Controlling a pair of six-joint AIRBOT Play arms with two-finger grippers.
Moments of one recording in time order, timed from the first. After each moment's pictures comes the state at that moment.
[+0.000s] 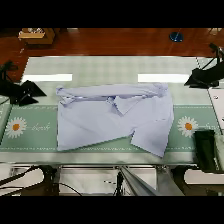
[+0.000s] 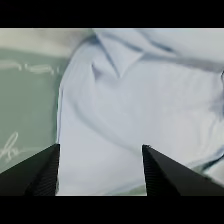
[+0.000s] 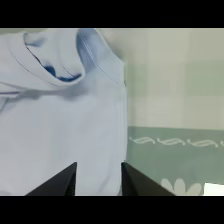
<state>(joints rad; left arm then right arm) 0.40 -1.29 1.11 1.06 -1.48 -1.41 -0.35 -1.51 1.47 -1.21 1.47 1.36</state>
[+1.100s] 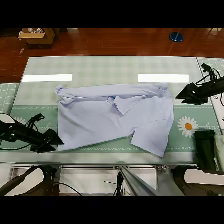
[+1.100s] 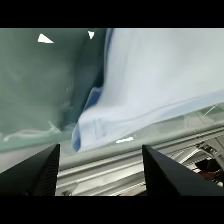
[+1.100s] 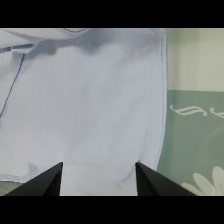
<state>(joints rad) 0.42 -1.13 0.45 1.10 -1.42 -1.32 -0.41 -1.48 1.23 -1.03 1.46 1.26</state>
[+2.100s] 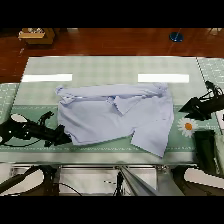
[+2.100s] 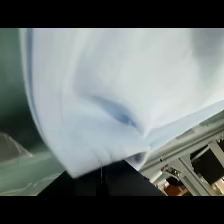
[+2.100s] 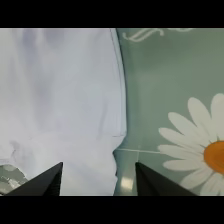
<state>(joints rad) 0.29 -1.21 0.42 0.92 -1.23 -1.30 -0.52 -1.39 0.99 -1.07 1.46 1.28</state>
